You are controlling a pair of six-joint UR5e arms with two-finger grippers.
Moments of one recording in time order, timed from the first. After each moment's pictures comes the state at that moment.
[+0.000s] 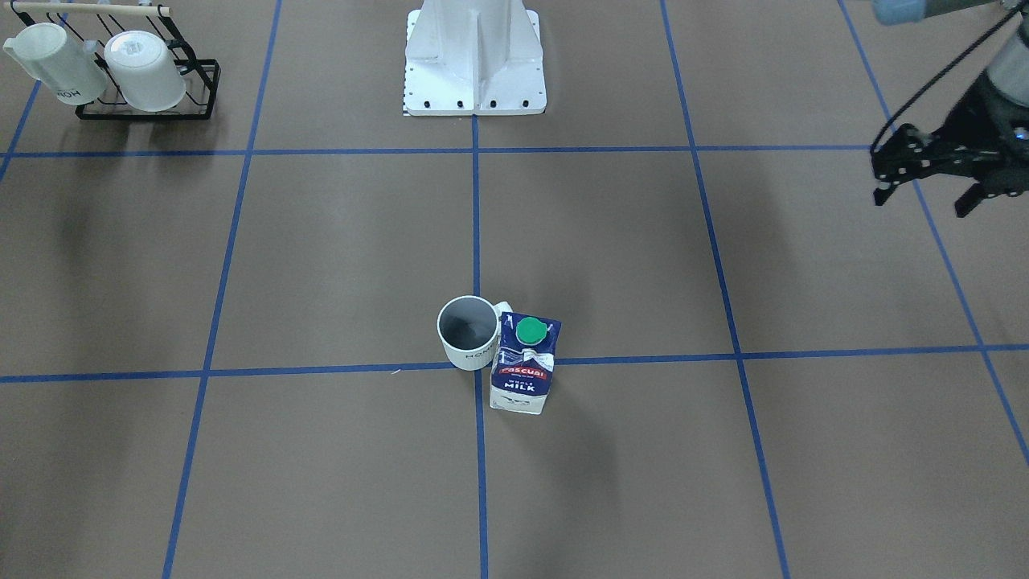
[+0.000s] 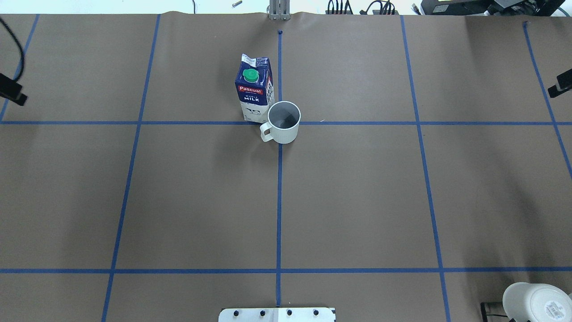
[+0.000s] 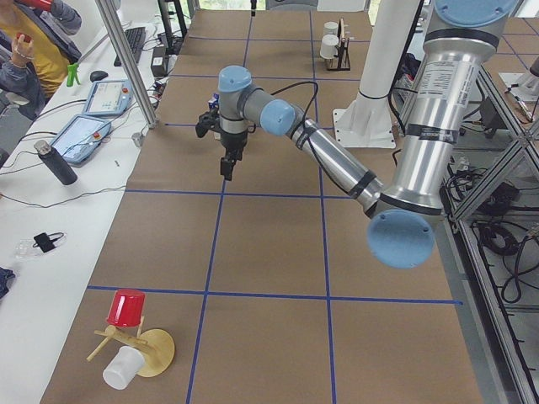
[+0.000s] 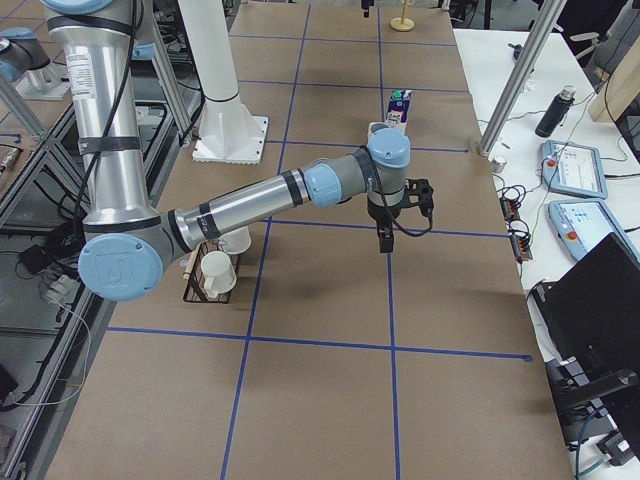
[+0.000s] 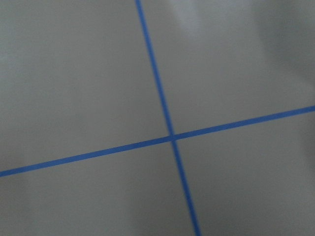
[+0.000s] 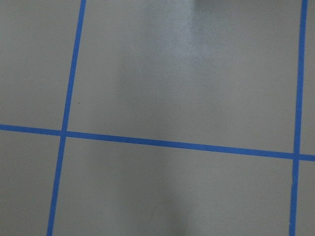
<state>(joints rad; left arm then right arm) -1.28 -1.71 -2.02 -1.37 -2.27 -0.22 1.39 -1.50 1.88 -1.58 2.36 0.32</state>
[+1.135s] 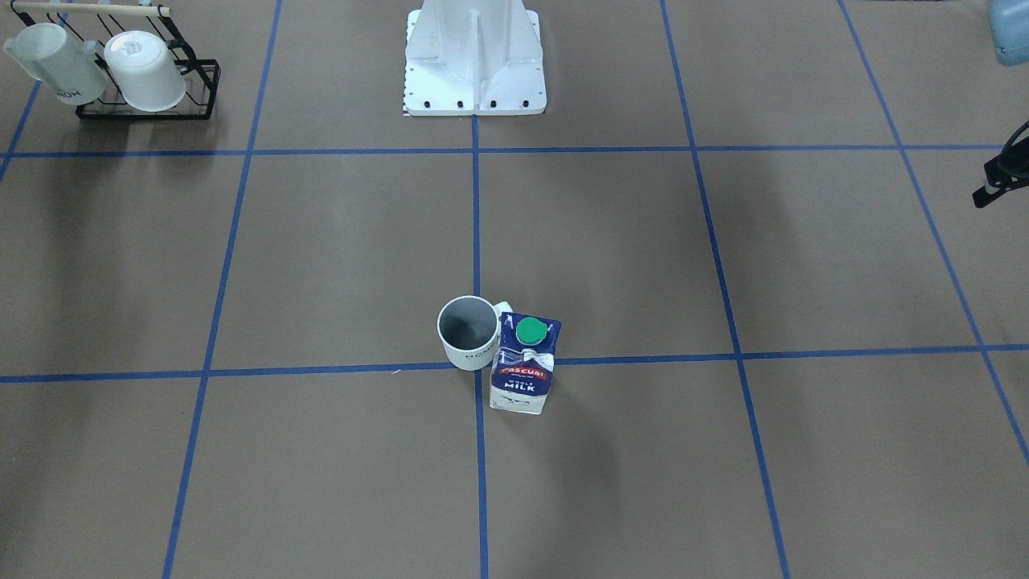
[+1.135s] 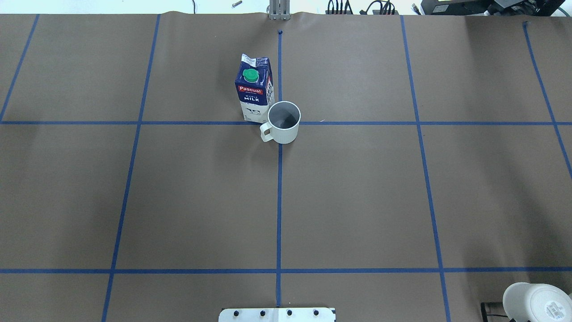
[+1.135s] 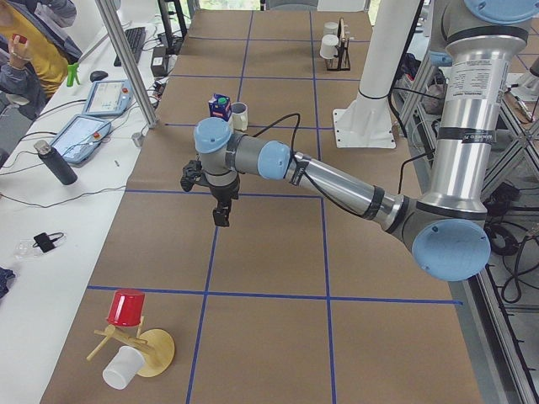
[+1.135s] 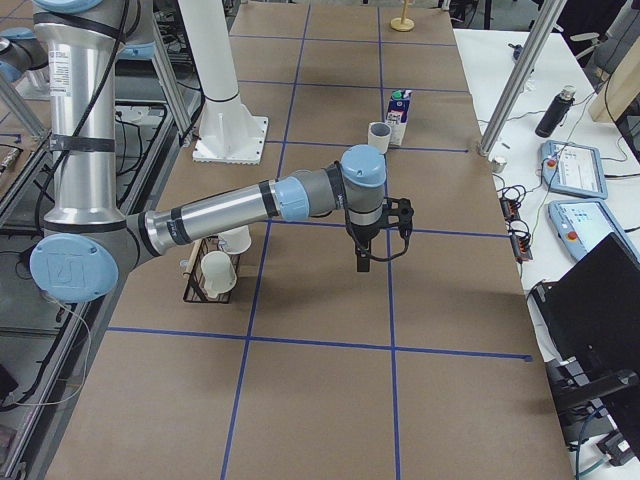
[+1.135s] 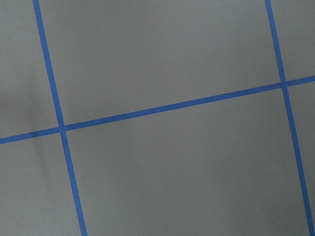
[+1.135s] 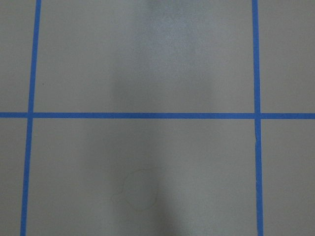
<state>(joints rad) -1.41 -1.66 -1.88 -1.37 -2.38 -0.12 1.41 -1.62 1.93 -1.59 2.35 0.33</state>
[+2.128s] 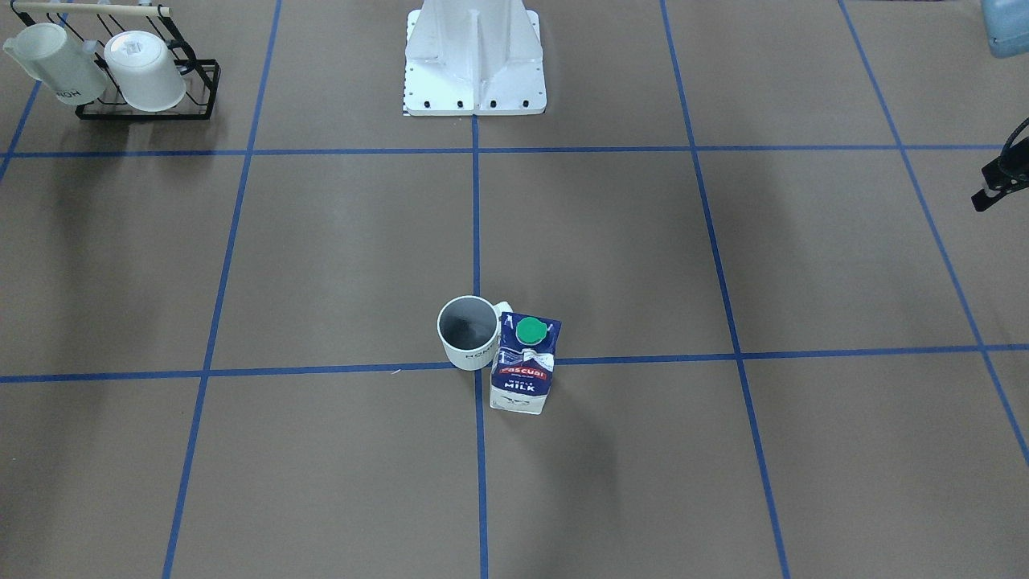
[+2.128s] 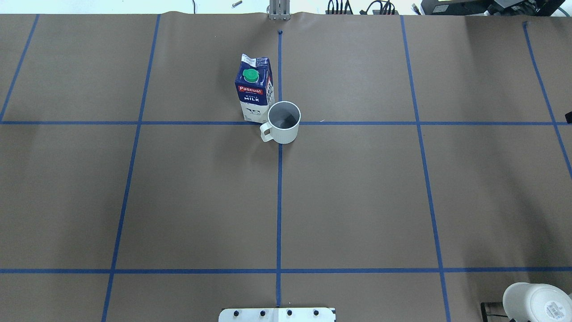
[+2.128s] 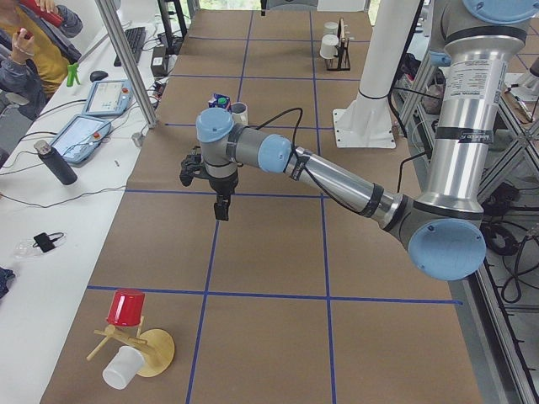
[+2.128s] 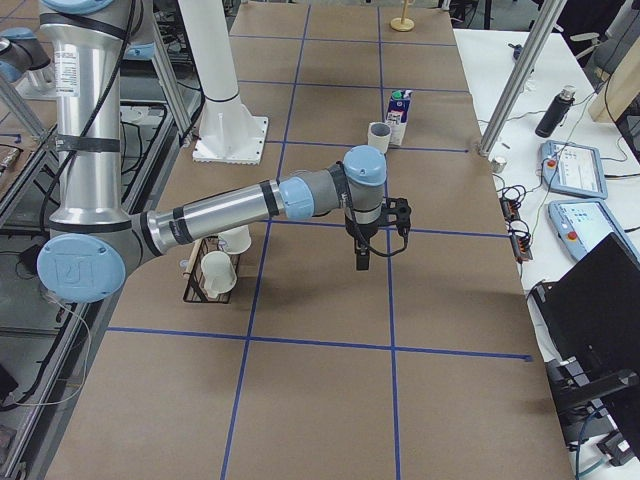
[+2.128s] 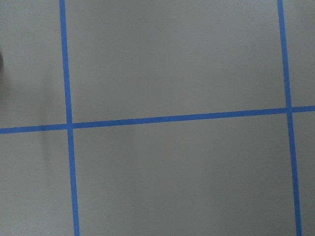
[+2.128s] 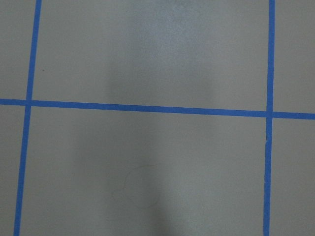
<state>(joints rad) -1.40 -1.67 -1.91 -1.38 -2.36 -0.22 1.36 -1.61 1.93 -1.58 2.32 0.33</state>
